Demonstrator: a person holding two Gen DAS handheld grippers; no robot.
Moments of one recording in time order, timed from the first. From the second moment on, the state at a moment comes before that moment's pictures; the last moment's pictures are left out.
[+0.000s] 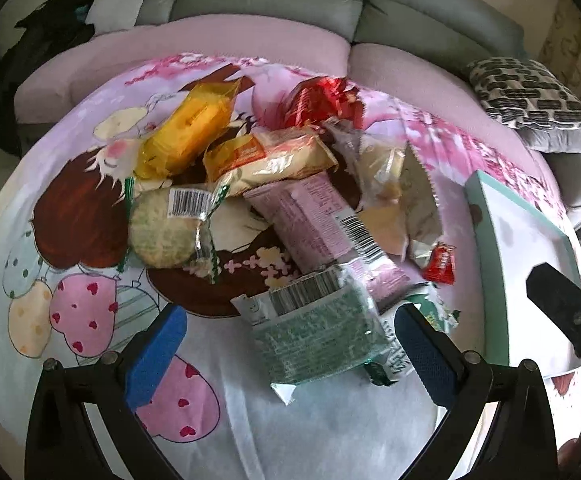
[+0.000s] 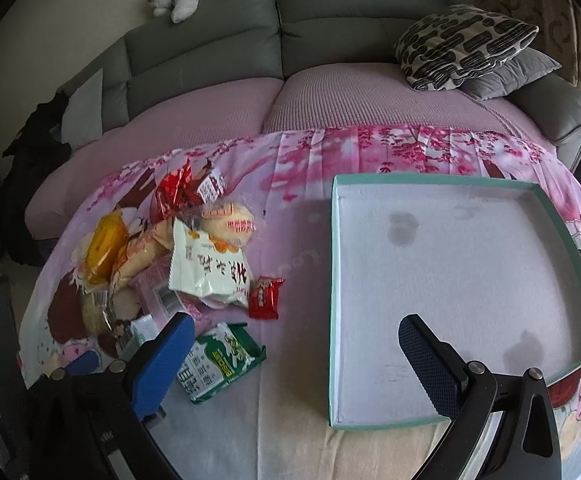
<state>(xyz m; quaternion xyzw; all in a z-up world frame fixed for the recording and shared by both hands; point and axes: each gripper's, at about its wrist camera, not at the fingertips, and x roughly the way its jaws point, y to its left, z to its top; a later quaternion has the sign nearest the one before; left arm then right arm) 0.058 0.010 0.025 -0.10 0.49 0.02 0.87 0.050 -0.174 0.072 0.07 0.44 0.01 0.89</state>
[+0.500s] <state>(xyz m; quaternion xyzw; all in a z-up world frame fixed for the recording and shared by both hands) 0.041 0.060 0.011 -0.12 0.50 0.09 0.85 0.043 -0.126 0.053 -0.02 0.46 0.07 0.89</state>
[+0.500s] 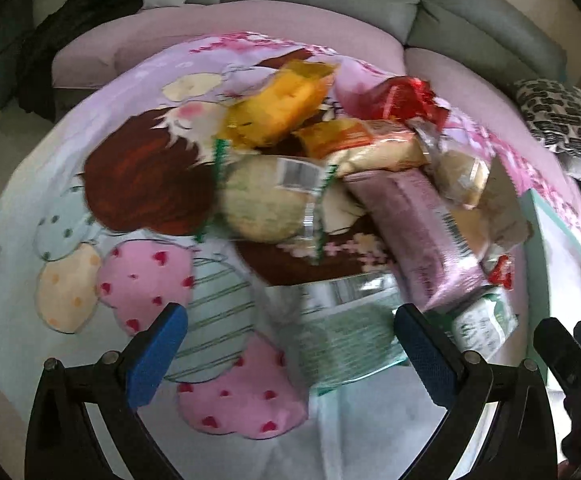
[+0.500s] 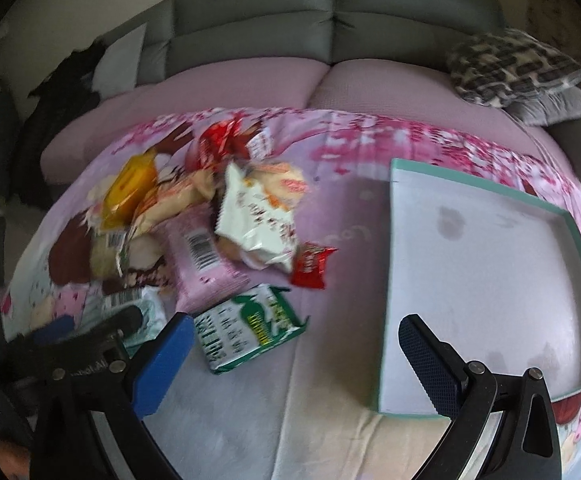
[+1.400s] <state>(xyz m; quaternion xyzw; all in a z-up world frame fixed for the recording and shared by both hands) 0.049 0.049 0.002 -0.12 0.52 0.06 0.84 0.064 -0.104 0.003 -0.05 0.50 0.09 0.86</state>
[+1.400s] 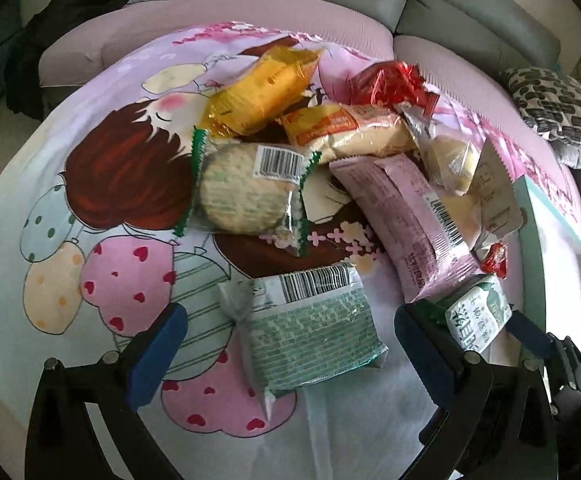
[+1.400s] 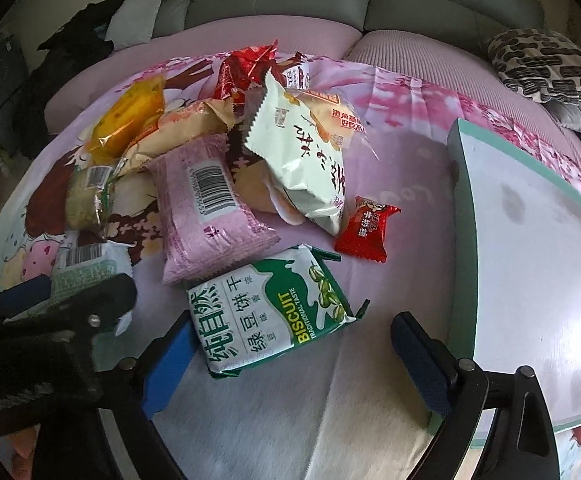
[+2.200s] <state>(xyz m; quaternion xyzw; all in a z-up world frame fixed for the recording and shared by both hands) 0.036 0.055 0.012 -0.13 0.52 0.08 0.84 0.057 -0.111 0.017 -0.02 0.48 0.12 0.87</state>
